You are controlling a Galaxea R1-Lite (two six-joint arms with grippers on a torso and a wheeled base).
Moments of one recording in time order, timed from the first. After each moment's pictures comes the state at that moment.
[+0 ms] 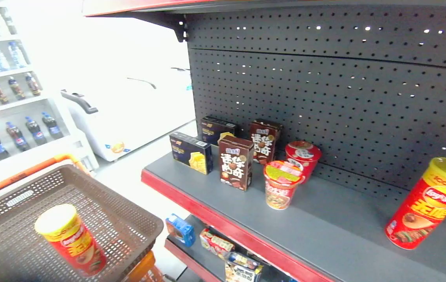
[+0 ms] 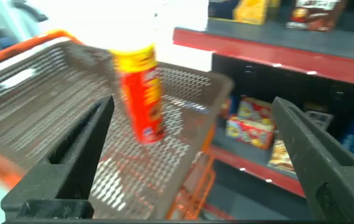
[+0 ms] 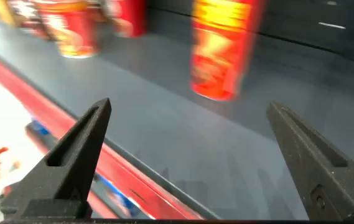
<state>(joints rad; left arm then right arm) 0.00 0.00 0.00 0.00 -0.06 0.03 0.00 0.00 0.00 0.00 0.02 -0.01</state>
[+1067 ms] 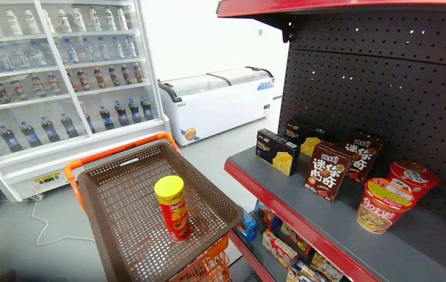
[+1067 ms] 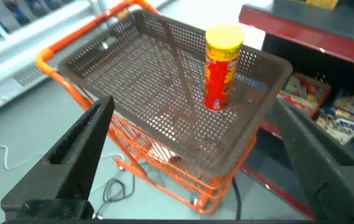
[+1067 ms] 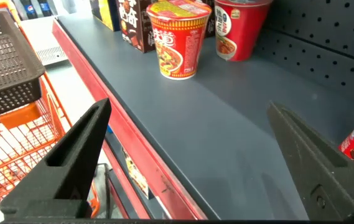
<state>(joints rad) -0.04 0.55 -0.49 0.14 -0.13 0.09 0.00 0.00 0.00 0.00 0.02 0.00</state>
